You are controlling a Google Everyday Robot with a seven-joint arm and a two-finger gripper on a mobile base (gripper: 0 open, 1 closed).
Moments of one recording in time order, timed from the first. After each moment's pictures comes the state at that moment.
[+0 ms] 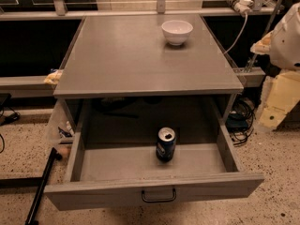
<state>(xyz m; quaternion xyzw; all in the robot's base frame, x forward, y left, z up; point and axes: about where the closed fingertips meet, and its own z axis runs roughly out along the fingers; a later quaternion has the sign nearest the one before) 0.438 -0.217 0.976 -0.60 0.78 -0.03 0.16</state>
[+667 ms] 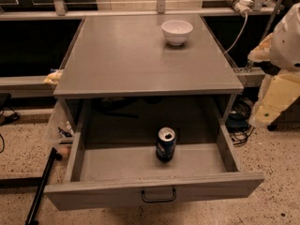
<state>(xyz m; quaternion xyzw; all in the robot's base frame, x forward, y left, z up) 0.438 -0.216 0.977 -0.60 0.78 -0.04 0.16</state>
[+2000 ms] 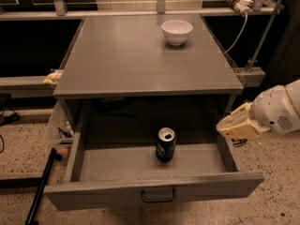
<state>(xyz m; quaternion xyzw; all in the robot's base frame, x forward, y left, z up) 0.446 -0.200 0.841 -0.52 0.77 0.22 0.29</state>
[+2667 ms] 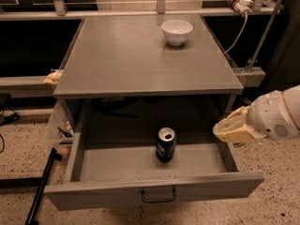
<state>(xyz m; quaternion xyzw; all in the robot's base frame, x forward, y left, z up) 0.441 -0.189 0.837 -0.54 0.76 0.21 0.31</state>
